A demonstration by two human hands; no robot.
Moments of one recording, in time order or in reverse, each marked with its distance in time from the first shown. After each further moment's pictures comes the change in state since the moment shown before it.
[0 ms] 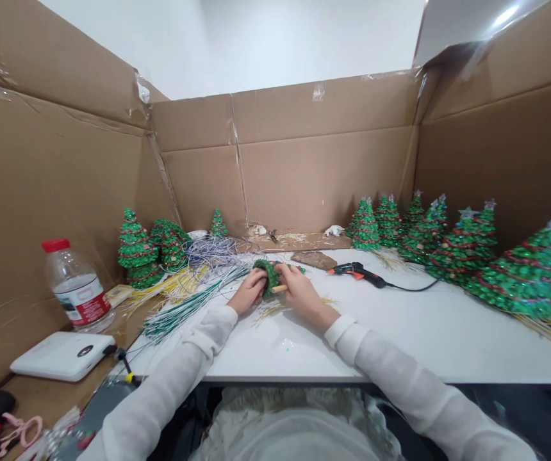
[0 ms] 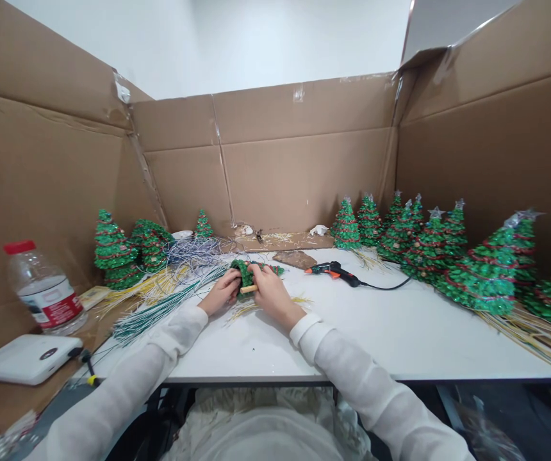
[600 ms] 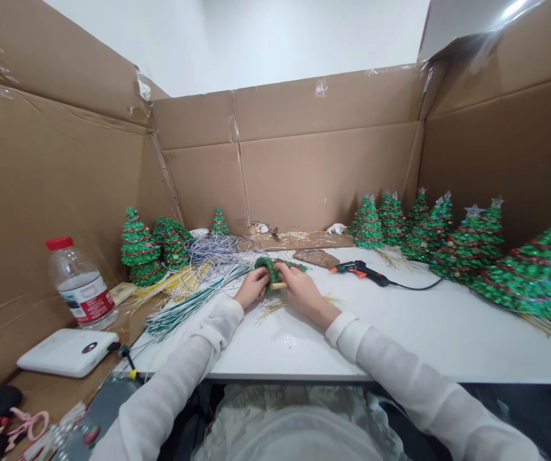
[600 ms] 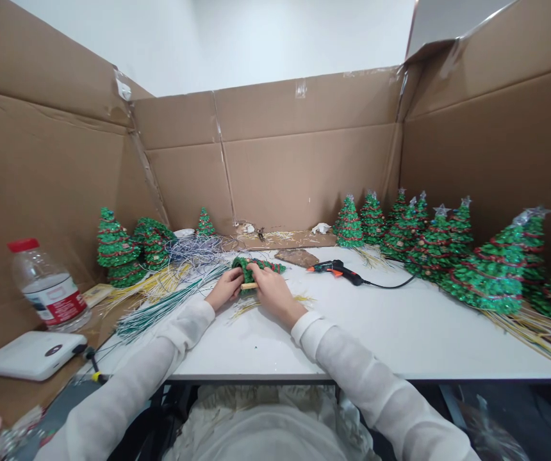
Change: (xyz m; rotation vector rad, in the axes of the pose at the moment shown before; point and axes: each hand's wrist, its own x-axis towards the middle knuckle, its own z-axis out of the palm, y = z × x) left_hand 0.011 0.001 0.005 0.113 0.036 -0.115; right_hand 0.002 0.001 0.003 -0.128 -0.045 -0.041
